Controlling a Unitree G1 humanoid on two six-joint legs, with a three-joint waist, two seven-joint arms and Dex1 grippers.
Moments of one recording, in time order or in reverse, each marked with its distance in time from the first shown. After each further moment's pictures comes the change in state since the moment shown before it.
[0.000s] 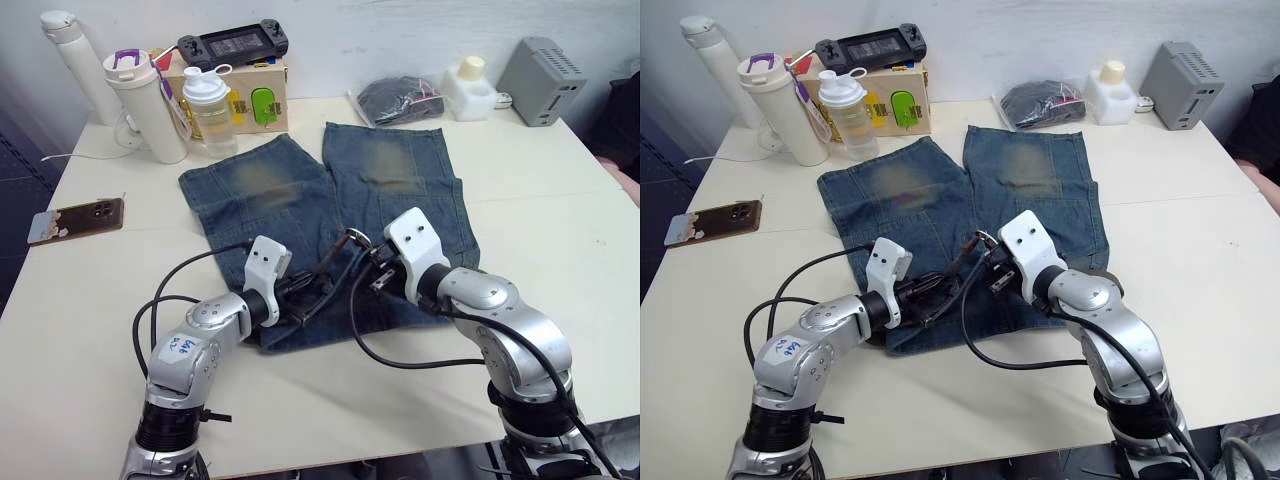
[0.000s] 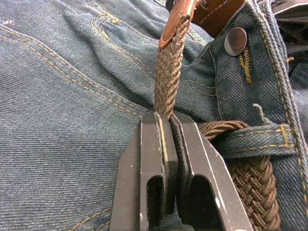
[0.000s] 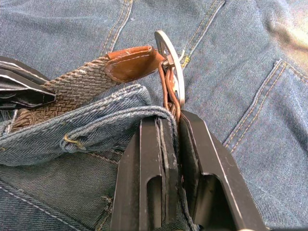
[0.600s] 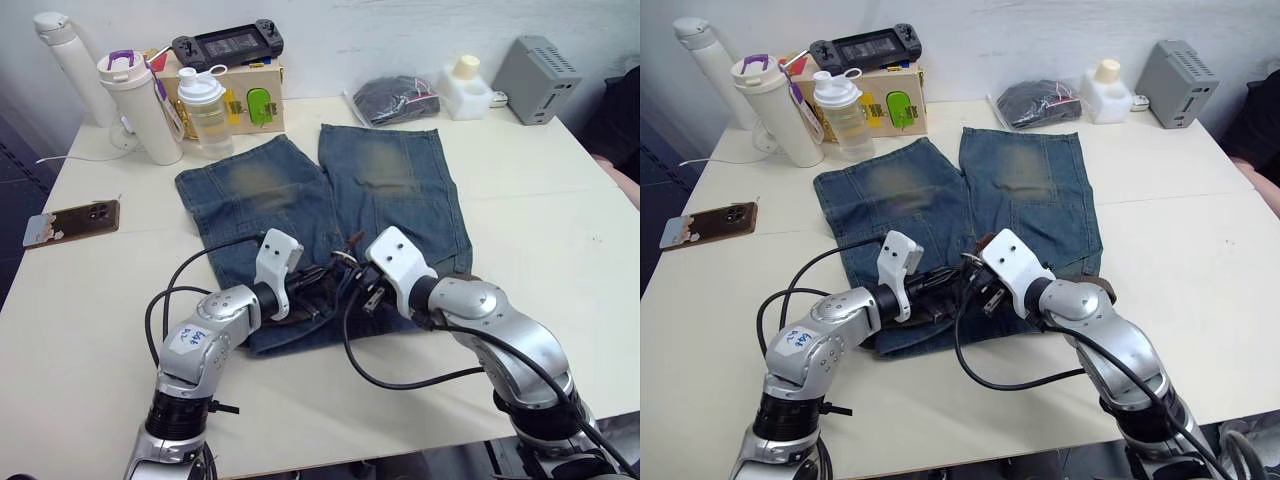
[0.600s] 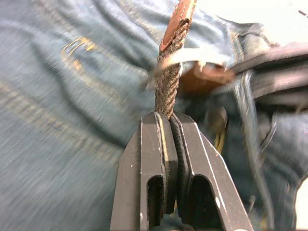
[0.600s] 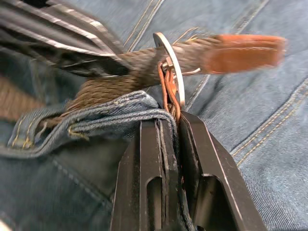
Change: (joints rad) left arm -0.053 -0.025 -0.045 0.055 0.001 -0.041 -0.018; right arm -0.011 -0.117 0.155 -0.030 0.031 -0.007 0.068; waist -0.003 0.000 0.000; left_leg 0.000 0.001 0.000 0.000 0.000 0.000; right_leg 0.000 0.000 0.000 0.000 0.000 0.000
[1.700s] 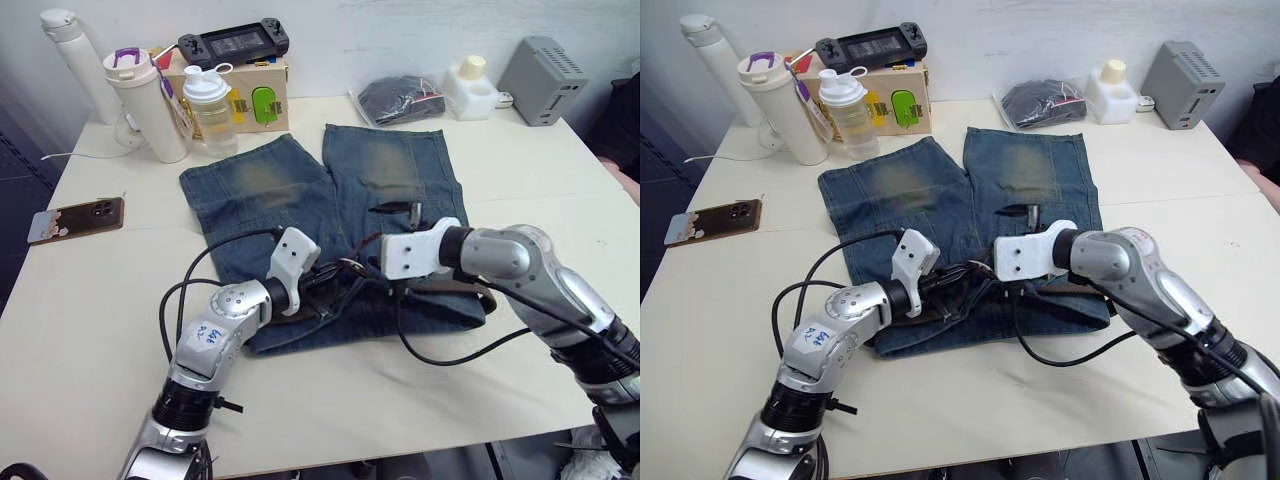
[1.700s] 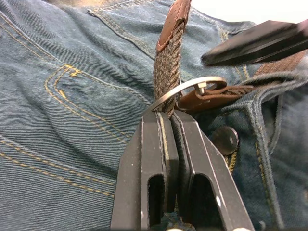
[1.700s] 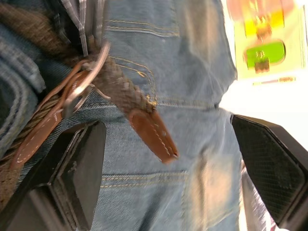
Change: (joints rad) left arm -0.036 0.057 -0.113 0.064 0.096 -0.176 -0.045; right arm -0.210 -0.338 0.131 0.483 -0.448 -1.181 0.324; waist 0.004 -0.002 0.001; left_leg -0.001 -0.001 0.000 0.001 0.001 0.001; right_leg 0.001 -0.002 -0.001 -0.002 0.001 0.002
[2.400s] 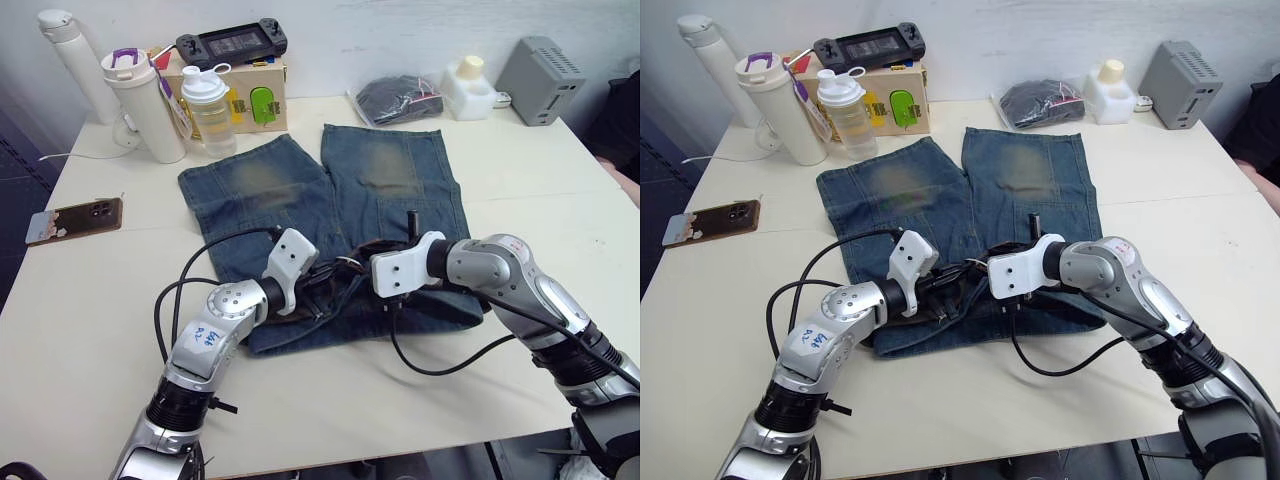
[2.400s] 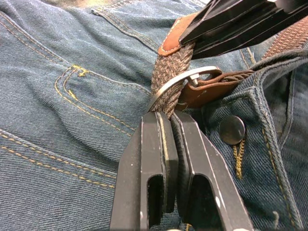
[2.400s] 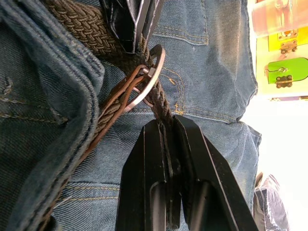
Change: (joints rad) left arm 0.005 0.022 0.002 -0.001 0.025 -0.027 -0.017; right arm 0.061 0.078 -0.039 0.018 -0.063 -0.020 0.058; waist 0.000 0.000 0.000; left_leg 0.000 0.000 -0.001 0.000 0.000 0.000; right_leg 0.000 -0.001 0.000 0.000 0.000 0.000
